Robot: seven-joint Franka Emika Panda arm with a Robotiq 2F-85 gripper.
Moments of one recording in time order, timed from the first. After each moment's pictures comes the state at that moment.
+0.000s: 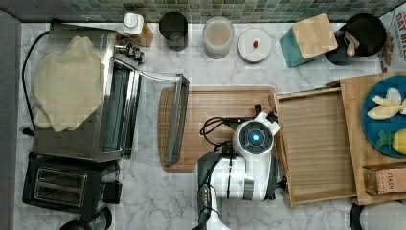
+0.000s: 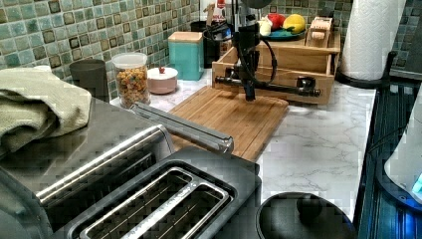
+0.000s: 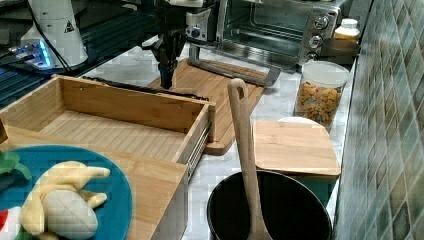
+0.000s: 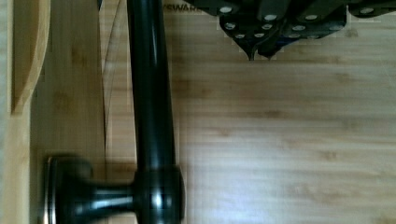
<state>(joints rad) -0.07 0.05 -0.10 -2.48 -0.11 0.85 -0.88</state>
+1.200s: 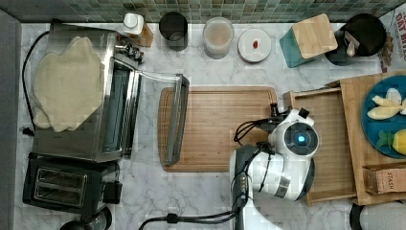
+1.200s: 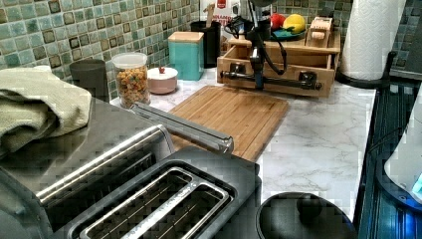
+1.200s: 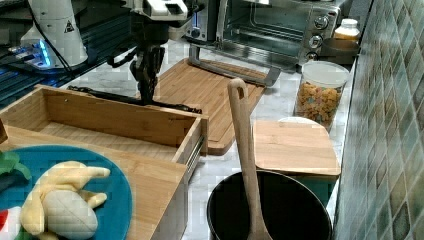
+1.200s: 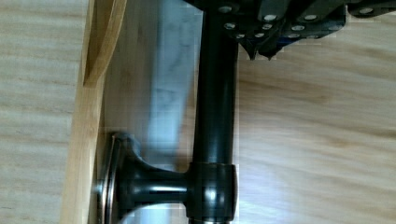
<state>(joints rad) -0.13 0.13 -0.24 -2.39 -0.11 0.90 -1.24</state>
